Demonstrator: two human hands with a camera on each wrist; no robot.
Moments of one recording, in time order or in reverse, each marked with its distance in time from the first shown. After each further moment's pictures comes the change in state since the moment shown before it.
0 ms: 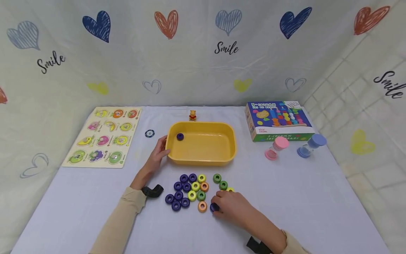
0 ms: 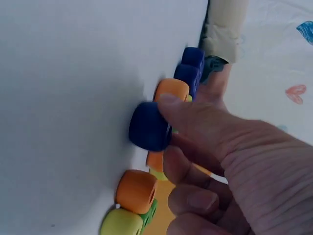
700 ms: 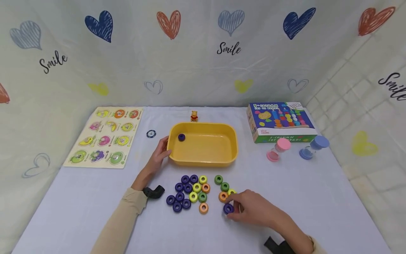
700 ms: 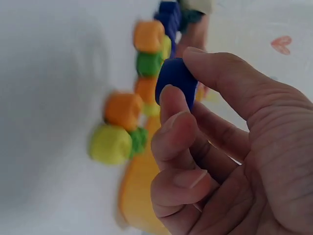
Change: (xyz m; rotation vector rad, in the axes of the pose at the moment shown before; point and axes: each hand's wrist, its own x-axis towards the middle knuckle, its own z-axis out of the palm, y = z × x) left_hand -0.001 -0.001 -0.001 -0.013 -0.001 0.015; right_hand -0.026 0.037 -0.023 0.443 -0.153 0.080
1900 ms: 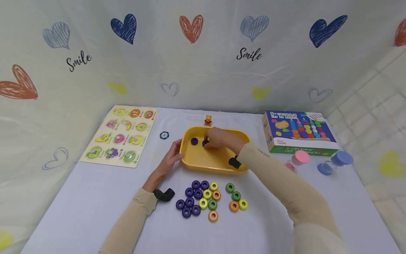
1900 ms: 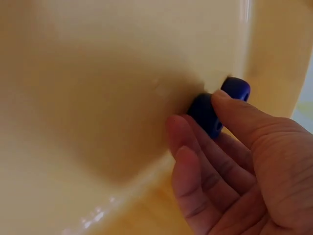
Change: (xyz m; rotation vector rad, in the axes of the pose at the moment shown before) left_hand 0.003 -0.005 -0.004 0.012 -0.030 0.038; right_hand 0.239 -0.019 -0.105 -0.336 -0.048 -0.017
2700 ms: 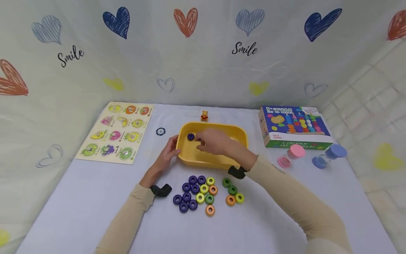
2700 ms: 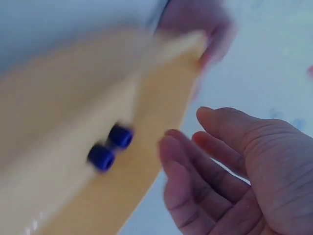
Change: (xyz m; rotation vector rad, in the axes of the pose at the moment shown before) left_hand 0.001 0.004 0.000 0.032 0.008 -0.027; right_hand -0.065 -0.049 0.001 -0.074 0.202 -0.130
